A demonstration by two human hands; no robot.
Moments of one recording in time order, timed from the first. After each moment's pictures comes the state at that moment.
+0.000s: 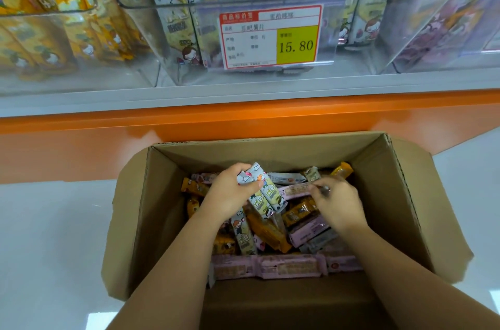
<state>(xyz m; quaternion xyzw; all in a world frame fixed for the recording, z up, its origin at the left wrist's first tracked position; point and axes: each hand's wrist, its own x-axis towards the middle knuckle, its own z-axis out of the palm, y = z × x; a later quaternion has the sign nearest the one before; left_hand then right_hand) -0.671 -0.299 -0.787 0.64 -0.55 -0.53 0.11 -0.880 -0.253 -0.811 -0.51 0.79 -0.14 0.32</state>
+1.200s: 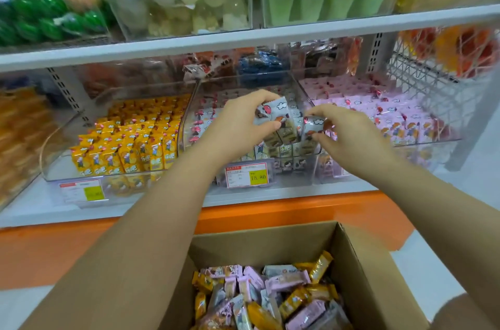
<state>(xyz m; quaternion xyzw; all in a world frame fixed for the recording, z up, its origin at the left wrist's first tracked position) -0.724 -0.341 -0.467 0.46 -0.83 -0.16 0.27 -0.916 -0.297 -0.495 -0.72 0.63 -0.28 0.05</state>
